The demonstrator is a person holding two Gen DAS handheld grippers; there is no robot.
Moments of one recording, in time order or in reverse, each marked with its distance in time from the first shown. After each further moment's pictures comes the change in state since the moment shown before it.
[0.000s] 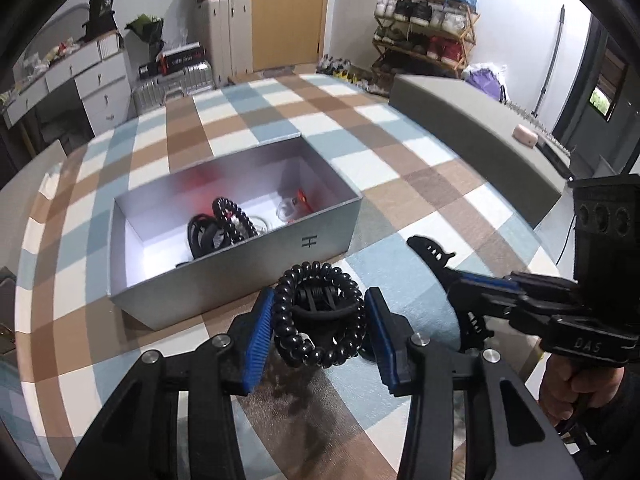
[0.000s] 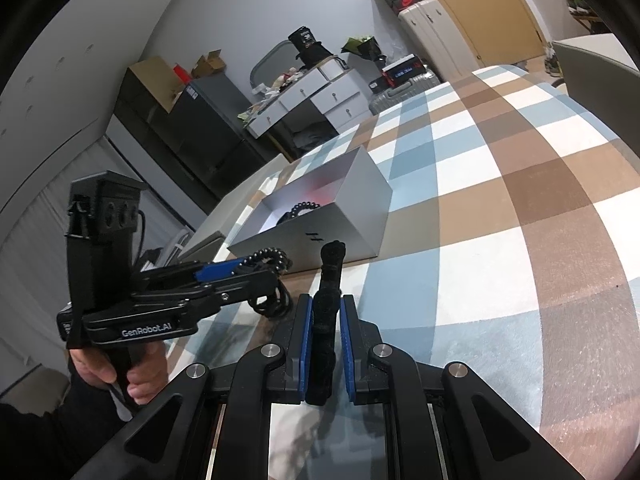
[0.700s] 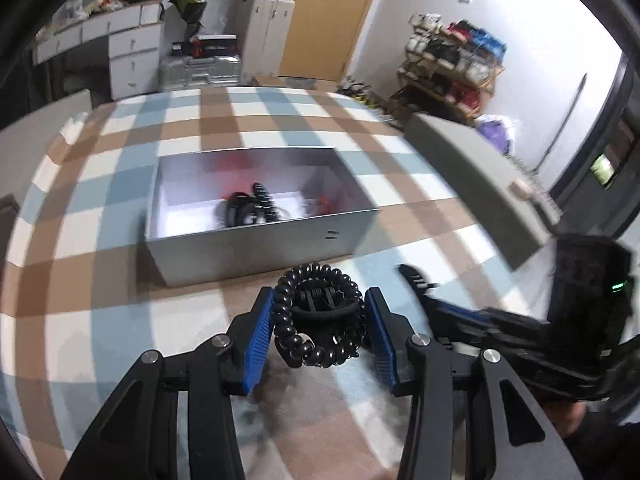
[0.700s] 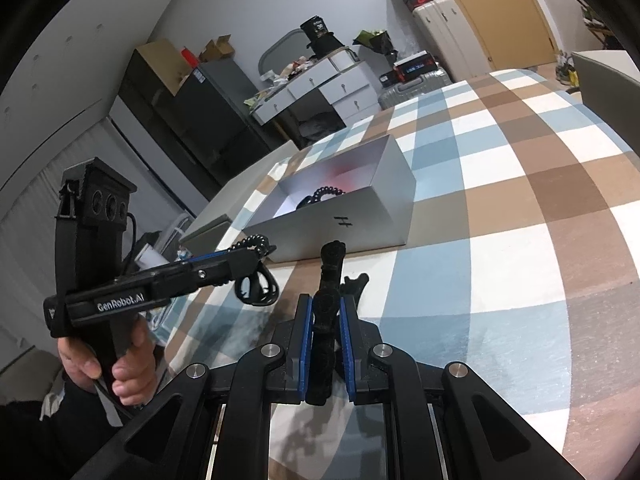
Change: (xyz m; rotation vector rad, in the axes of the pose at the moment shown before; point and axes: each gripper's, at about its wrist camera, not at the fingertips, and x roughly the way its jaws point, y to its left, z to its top) left arm -0.024 0.026 -0.017 -0.211 -0.061 -0.109; right arm 0.013 0.021 -0.005 -0.054 0.039 -0.014
